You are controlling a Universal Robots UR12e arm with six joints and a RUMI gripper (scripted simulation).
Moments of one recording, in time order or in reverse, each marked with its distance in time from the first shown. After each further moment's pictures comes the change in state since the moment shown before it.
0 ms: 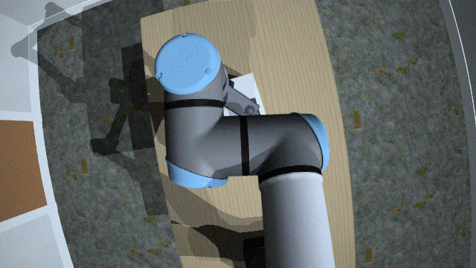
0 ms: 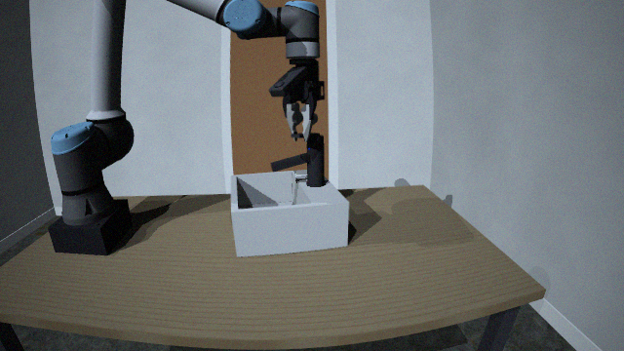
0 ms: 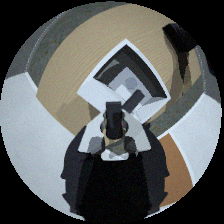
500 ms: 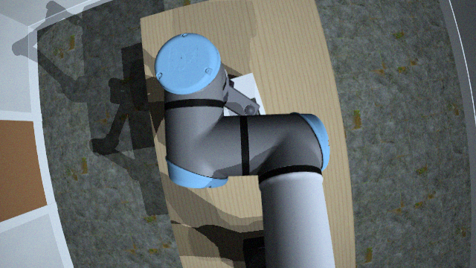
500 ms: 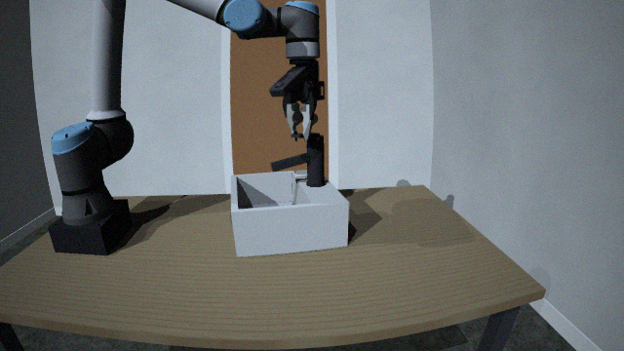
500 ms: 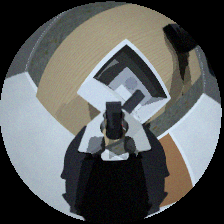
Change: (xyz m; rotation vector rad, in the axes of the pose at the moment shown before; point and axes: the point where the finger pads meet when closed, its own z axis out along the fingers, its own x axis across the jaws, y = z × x) arm 0.000 0.000 0.000 0.000 0.000 -0.003
